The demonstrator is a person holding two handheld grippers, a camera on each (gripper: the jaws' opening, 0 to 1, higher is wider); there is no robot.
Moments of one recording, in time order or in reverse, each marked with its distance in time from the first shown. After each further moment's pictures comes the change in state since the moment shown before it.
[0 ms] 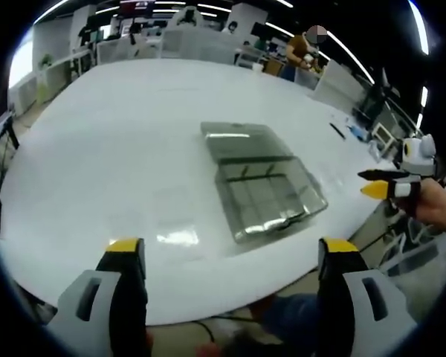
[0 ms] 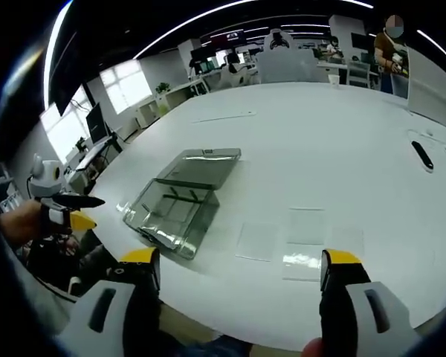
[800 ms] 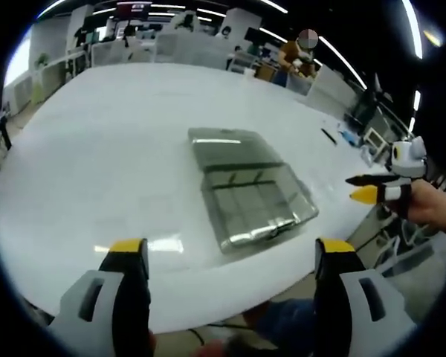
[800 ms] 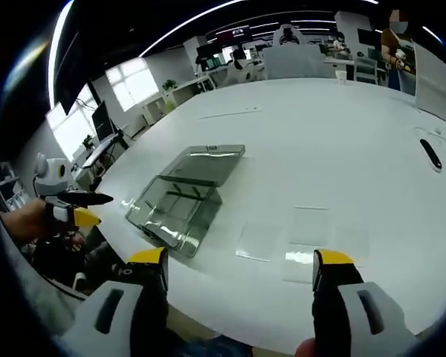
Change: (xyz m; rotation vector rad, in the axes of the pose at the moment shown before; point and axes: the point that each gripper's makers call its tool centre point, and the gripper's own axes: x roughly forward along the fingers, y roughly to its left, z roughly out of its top) left arm 0.009 -0.015 0.008 -0.004 -0.038 -0.057; right arm 0.005 -0.005 -0.002 -0.006 0.022 0.042
